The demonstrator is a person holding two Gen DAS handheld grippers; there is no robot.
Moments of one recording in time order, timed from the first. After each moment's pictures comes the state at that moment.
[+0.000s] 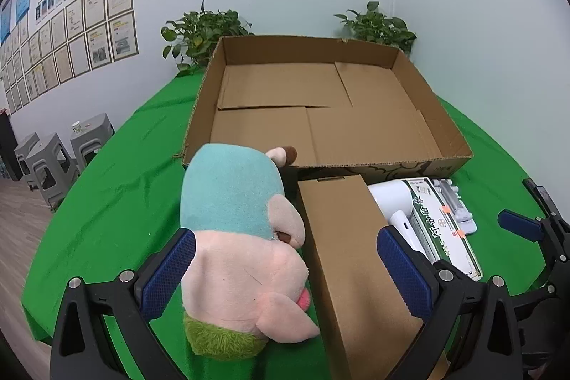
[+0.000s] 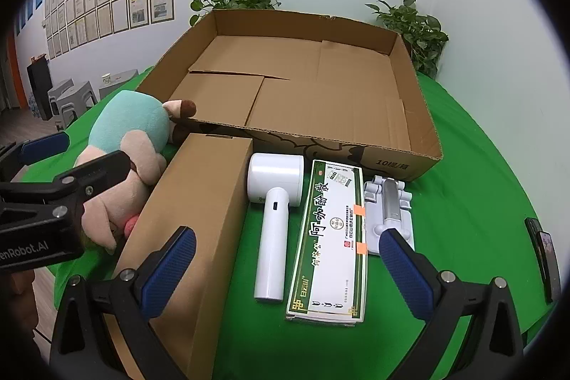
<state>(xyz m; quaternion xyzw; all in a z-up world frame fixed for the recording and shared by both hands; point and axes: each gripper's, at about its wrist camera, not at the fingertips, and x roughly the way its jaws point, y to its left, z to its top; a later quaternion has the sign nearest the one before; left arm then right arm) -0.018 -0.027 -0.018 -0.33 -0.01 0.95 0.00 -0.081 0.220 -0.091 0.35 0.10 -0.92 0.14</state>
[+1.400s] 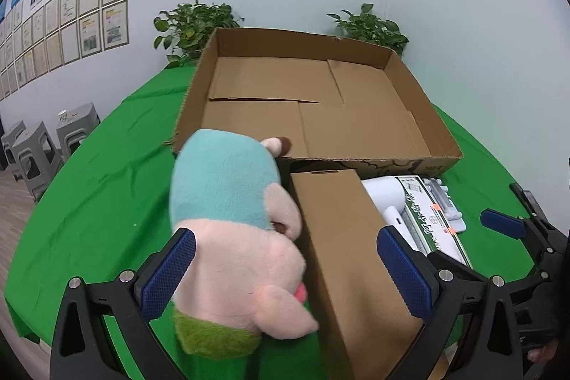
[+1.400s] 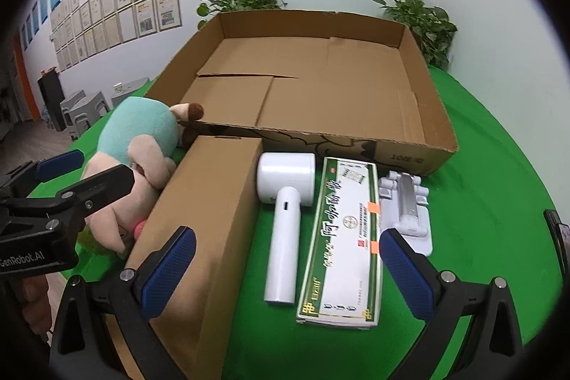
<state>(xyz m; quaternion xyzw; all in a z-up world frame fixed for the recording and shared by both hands) -0.017 -0.043 -0.028 -0.33 -0.04 0.94 0.03 -0.087 0.226 -0.094 0.35 0.07 -0.92 0.17</state>
